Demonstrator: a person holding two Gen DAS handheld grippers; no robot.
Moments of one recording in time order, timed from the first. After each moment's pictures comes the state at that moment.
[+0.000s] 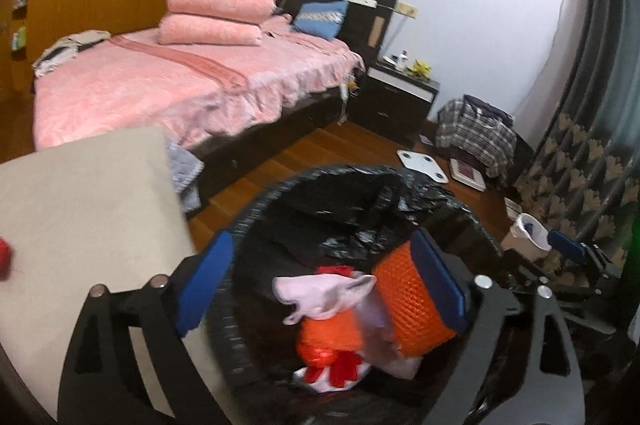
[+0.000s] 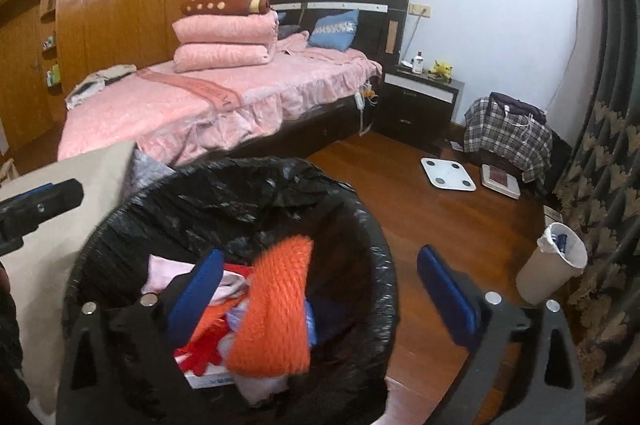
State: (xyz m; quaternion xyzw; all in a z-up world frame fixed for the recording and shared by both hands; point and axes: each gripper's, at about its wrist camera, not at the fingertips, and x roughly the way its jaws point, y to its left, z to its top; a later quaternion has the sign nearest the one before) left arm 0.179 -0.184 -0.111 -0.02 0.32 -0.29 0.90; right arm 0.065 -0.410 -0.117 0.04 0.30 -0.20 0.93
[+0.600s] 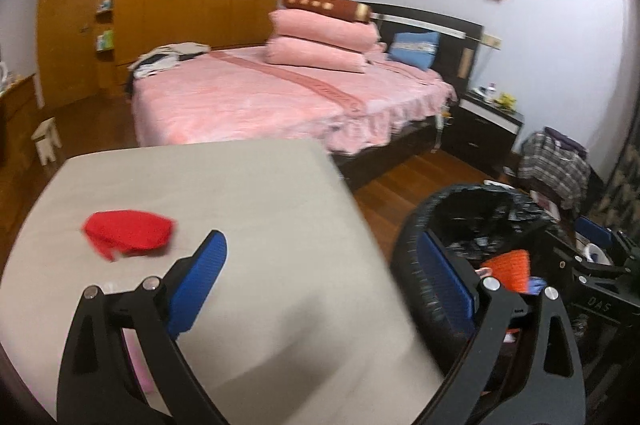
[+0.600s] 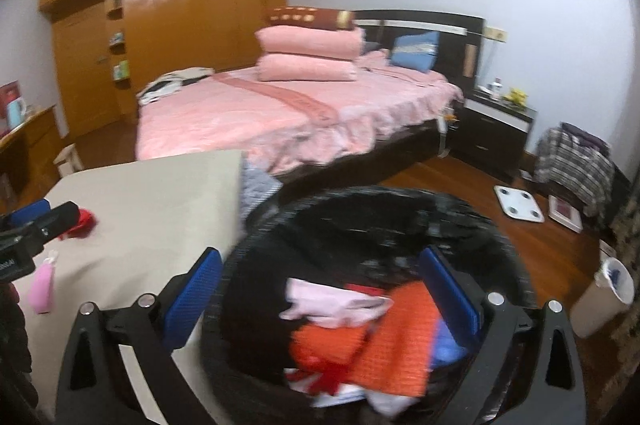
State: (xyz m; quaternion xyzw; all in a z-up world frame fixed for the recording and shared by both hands) left arm 0.157 -0.022 -0.086 -0.02 0.29 -0.13 0.95; right arm 0.099 -0.284 -0.096 0.02 0.28 -0.07 0.96
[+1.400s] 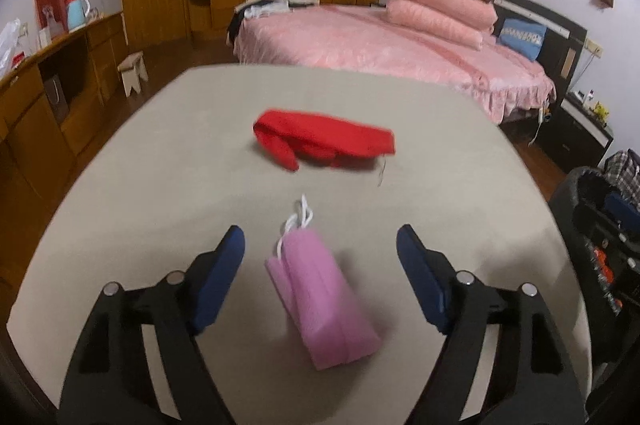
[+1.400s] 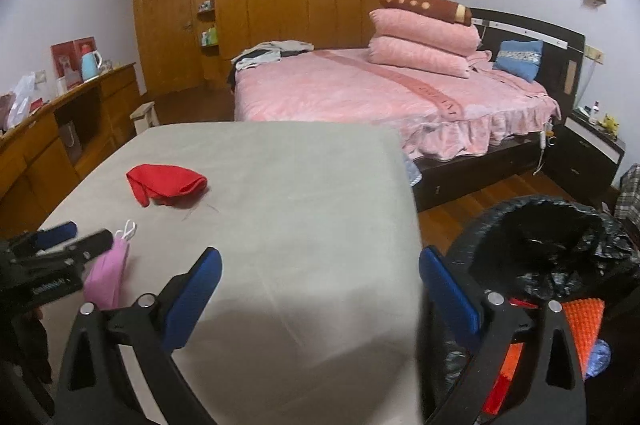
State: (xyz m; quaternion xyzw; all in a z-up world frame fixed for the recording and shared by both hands) left arm 0.154 0.129 -0.153 -0.05 0.37 0.03 0.93; right arm 0.152 -0.123 -0.138 -0.01 0.30 0.08 0.95
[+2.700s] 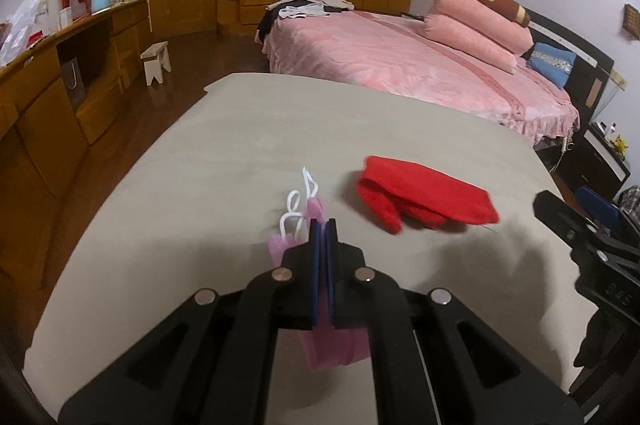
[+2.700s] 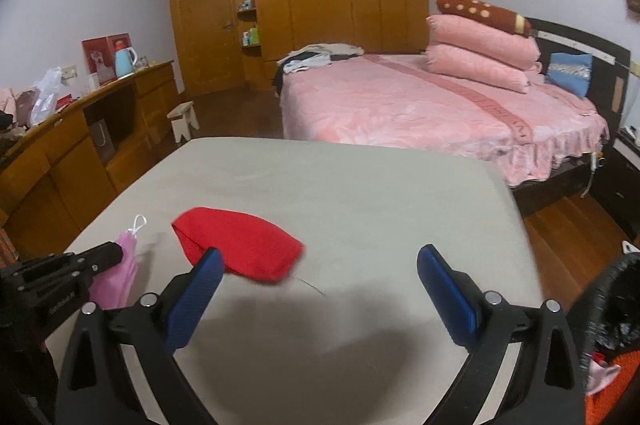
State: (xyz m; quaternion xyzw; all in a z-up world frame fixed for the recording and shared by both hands) left arm 0.190 0.217 -0.143 -0.08 0.36 0.07 0.93; right arm 0.231 -0.011 -0.139 -0.01 0.30 0.16 0.94
